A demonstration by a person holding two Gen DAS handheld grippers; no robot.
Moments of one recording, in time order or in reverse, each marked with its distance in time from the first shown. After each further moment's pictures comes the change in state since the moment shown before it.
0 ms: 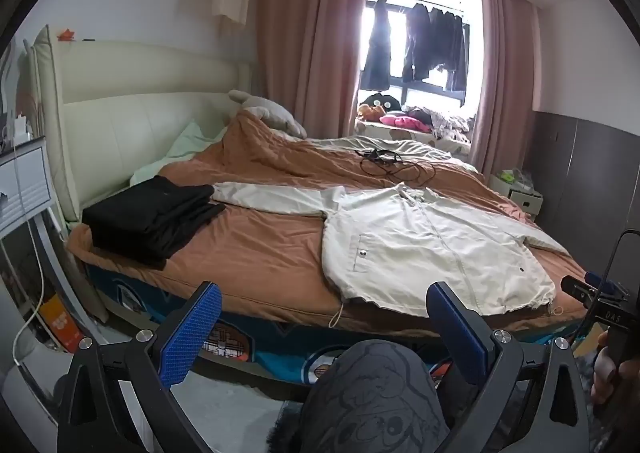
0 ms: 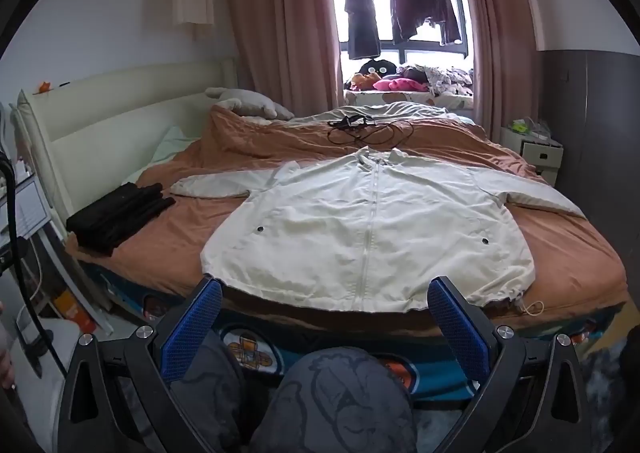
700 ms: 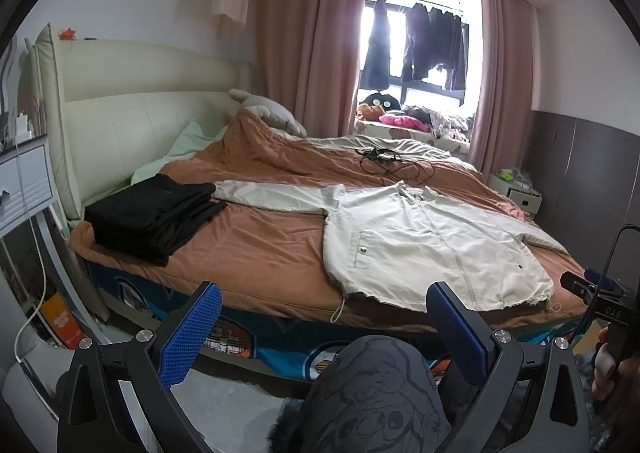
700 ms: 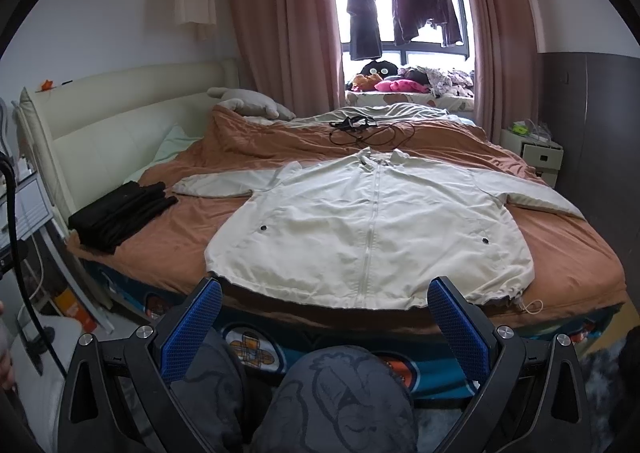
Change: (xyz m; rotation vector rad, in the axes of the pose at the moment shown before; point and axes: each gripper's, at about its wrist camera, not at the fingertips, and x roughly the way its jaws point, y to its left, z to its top) left arm -0.005 0.001 -0.002 -0.002 0.004 0.000; right arm -0.004 0.001 -0.001 0.000 -0.003 0.004
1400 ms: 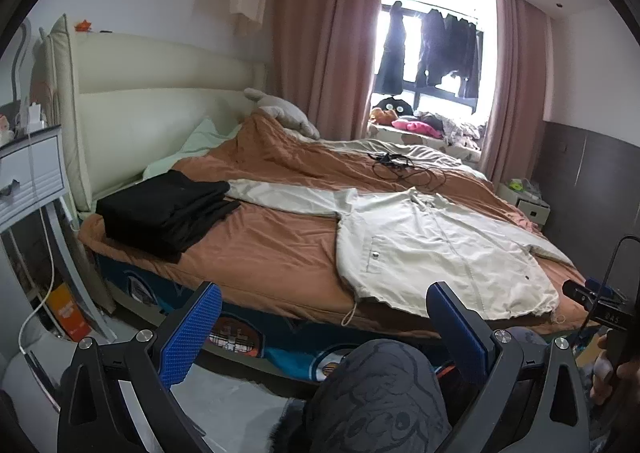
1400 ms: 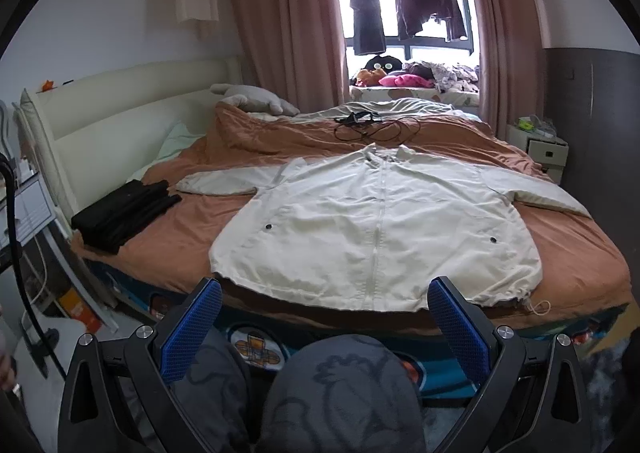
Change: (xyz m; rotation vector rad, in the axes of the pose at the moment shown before) left arm -0.006 0.017 0.004 -0.028 -0.011 0.040; right arm 0.006 0.005 0.007 0.000 0.020 0.019
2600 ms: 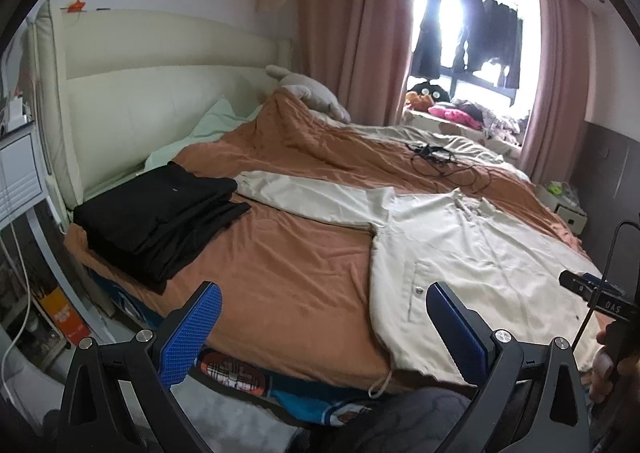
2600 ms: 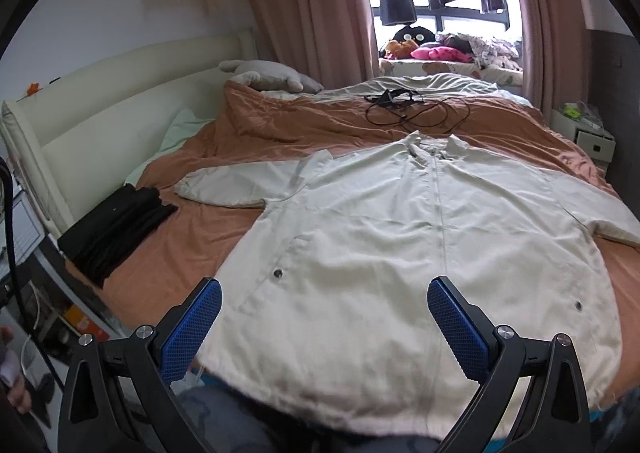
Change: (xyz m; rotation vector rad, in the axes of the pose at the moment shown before) left arm 0.153 0.014 0.065 -0.011 0.074 0.121; right arm 0.196 0.013 0.098 0.004 0.103 0.105
